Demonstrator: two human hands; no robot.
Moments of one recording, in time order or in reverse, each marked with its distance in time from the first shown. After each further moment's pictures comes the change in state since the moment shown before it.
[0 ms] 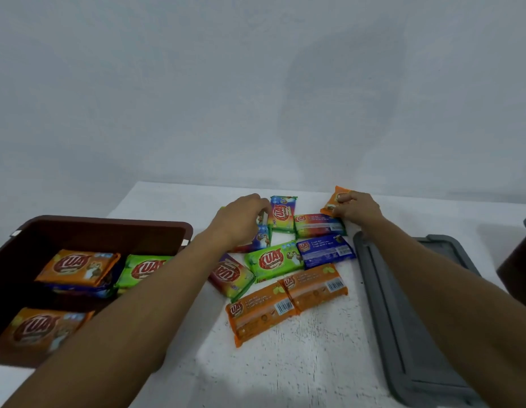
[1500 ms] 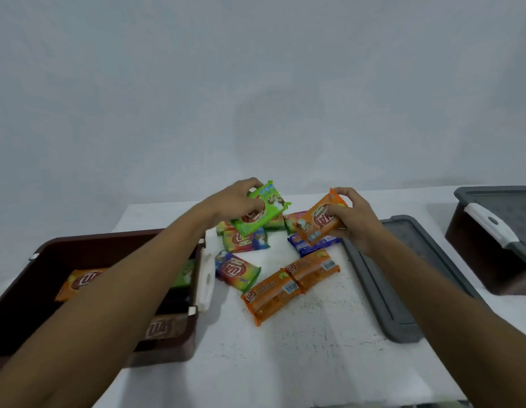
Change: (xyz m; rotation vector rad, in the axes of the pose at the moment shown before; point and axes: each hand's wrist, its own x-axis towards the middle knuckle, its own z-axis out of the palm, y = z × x) left_hand -0.040 0.010 -0.077 -0.640 -0.194 0.022; right_hand -0.153 -0.024 -0.021 0.655 -0.015 -0.056
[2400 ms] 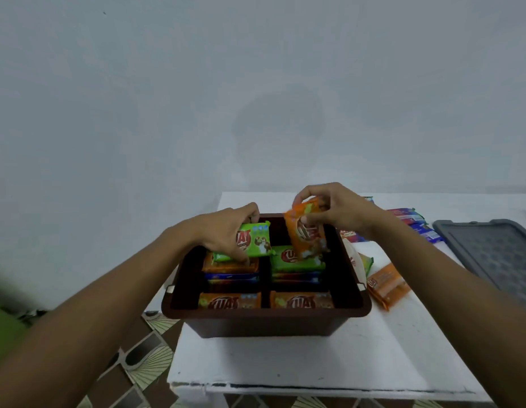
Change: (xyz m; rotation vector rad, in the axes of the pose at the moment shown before) left_hand -0.152 -0.181 -0.167 0.451 -0.216 0.139; right_hand -0.093 -0.044 0.256 -0.596 -0.586 -0.308
